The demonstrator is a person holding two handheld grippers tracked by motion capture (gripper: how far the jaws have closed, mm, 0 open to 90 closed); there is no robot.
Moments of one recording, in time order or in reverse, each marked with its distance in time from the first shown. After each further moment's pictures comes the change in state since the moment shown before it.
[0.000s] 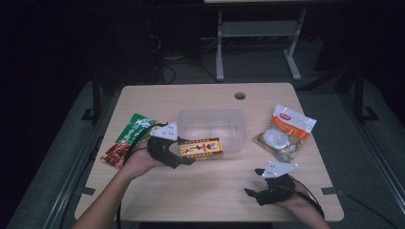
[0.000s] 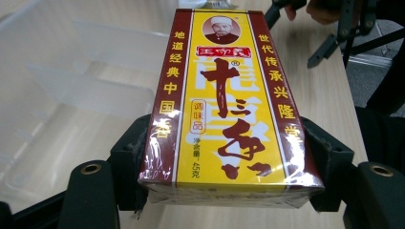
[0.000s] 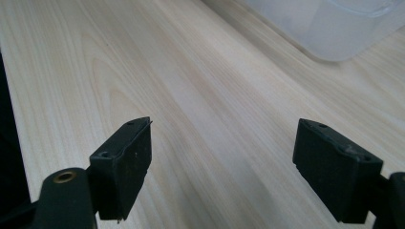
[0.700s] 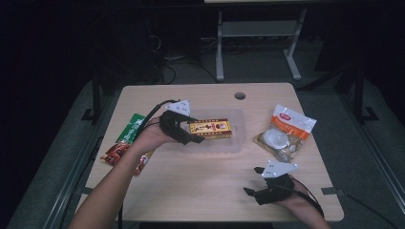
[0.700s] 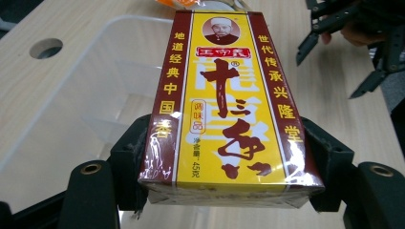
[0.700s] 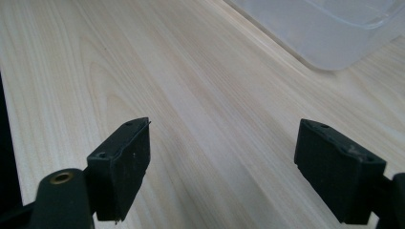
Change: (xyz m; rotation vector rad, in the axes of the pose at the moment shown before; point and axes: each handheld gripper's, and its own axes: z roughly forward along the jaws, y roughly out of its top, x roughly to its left) left arm 0.049 0.051 0.016 0.048 0.005 0.026; right arm 0.000 0.002 0.001 -0.015 -0.008 -0.022
